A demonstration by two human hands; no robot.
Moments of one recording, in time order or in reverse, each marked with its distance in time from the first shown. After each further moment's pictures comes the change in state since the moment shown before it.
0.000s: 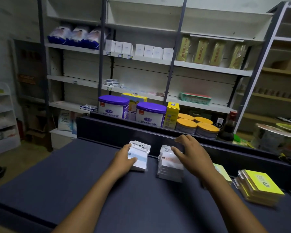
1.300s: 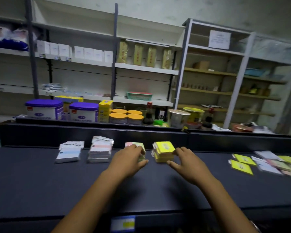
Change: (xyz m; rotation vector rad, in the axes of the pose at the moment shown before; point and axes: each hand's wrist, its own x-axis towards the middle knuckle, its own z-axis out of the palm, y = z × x) left_hand -0.160 0.205 0.134 0.555 -0.196 0.651; right_hand -0.206 0.127 -0.160 -0.217 -0.126 0.318
